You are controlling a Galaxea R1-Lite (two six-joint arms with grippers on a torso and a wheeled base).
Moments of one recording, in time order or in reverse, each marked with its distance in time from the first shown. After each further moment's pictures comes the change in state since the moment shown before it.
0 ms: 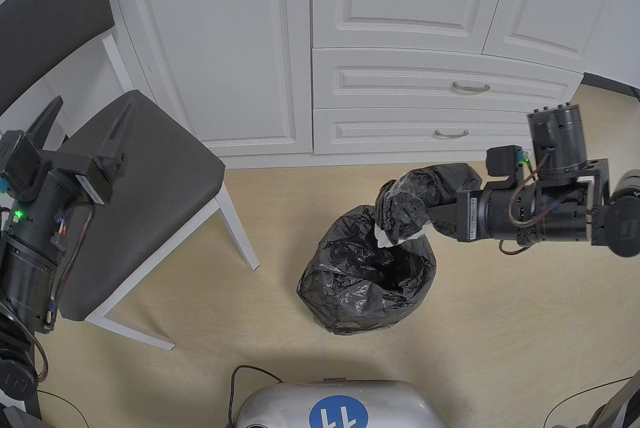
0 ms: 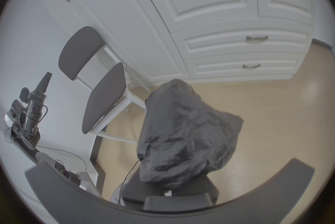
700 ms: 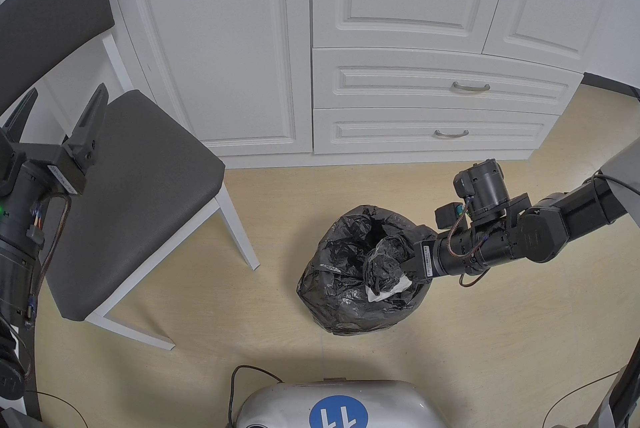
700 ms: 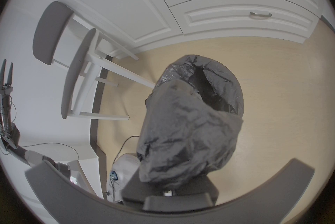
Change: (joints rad) left arm 0.041 -0.072 -0.001 0.013 -0.001 0.025; right arm -0.073 0.367 -0.089 0.030 0.123 -0.017
